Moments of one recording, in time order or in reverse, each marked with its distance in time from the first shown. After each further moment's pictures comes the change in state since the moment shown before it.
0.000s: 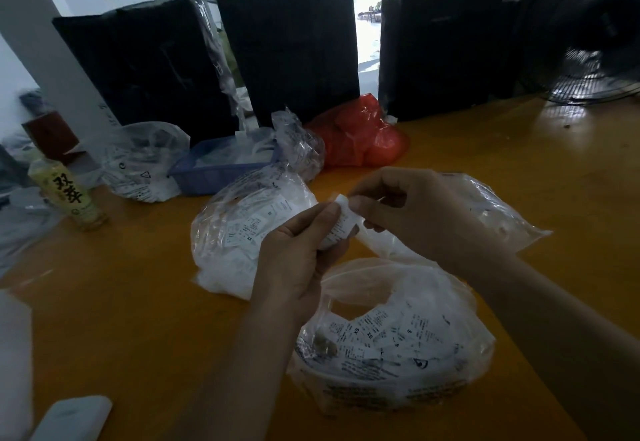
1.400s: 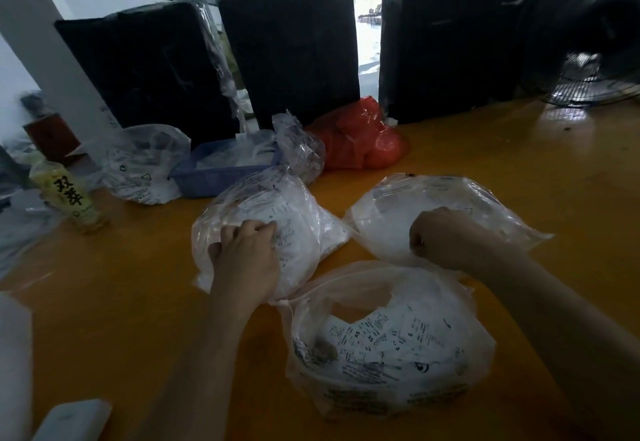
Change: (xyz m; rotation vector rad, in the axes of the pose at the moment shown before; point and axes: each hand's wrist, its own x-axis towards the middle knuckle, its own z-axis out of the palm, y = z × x) left_hand 0.050 0.013 -0.076 1.924 0.204 0.302; right_hand 0.014 0.090 -0.022 -0.984 -0.414 0.275
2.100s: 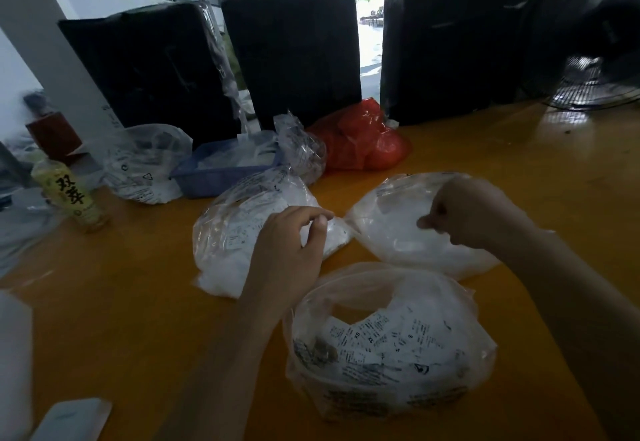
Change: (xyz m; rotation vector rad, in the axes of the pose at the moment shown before) left_hand -0.027 0.052 -0.024 -0.677 0.179 0.241; right_hand -0.026 -0.011 -0.064 0.136 0.001 0.237
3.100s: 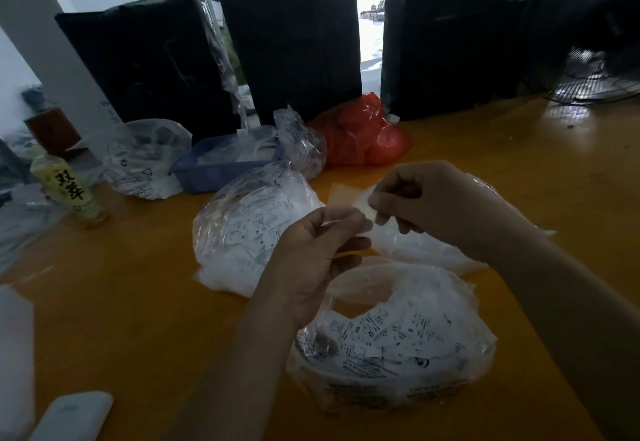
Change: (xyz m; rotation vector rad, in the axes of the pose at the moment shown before) left_hand -0.013 0.031 0.006 -1.081 -0.241 -0.514; right_hand -0.034 -0.032 -0.001 0.842 0.095 -0.389
